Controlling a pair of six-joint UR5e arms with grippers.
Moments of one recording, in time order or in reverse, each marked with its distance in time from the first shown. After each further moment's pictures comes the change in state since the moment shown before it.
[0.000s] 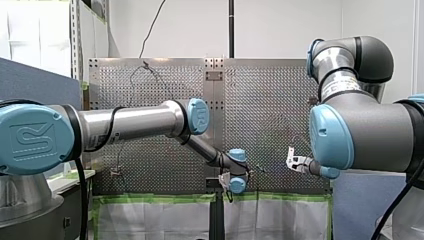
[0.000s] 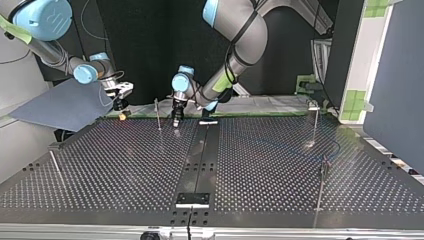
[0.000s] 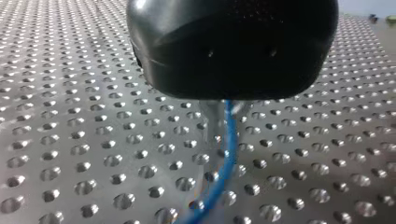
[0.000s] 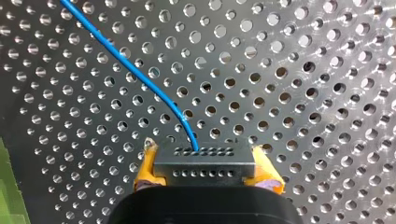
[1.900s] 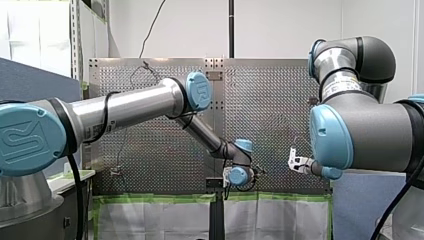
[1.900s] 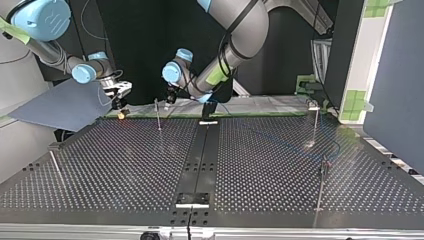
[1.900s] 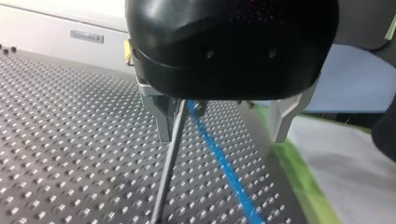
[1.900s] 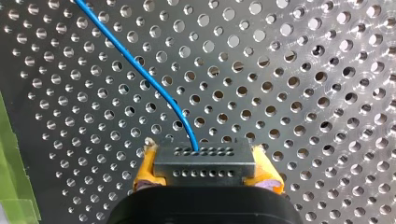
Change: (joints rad) left arm -0.069 0.179 -0.253 -0.199 0.106 0.219; right arm -0.014 0.003 0.000 0.018 -0.001 -0.013
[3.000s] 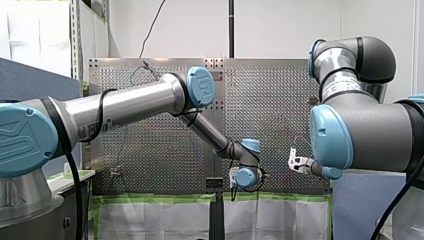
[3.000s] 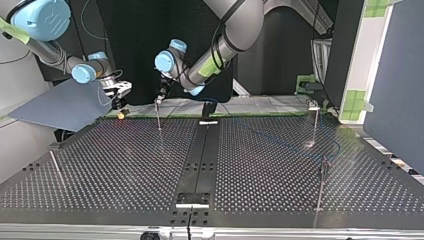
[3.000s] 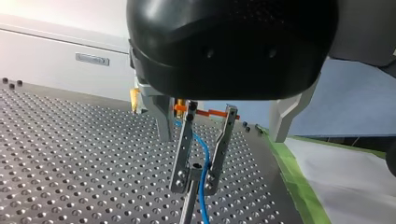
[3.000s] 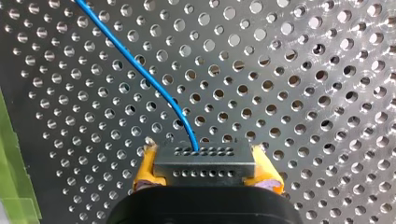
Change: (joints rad) left arm -0.064 0.024 -0.032 0.047 -0.049 -0.008; right arm -0.002 0.000 -0.001 0.001 0.000 0.001
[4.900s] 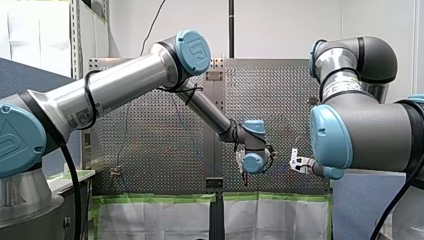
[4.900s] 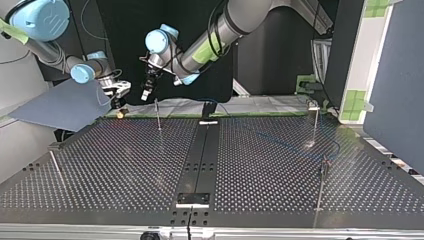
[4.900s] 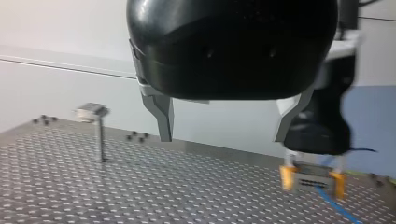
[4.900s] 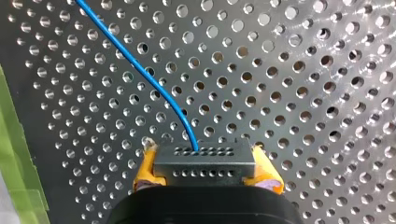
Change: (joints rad) left arm -0.081 0.224 -0.231 0.238 -0.065 -0.100; right arm -0.007 0.002 -0.001 0.017 0.002 0.004
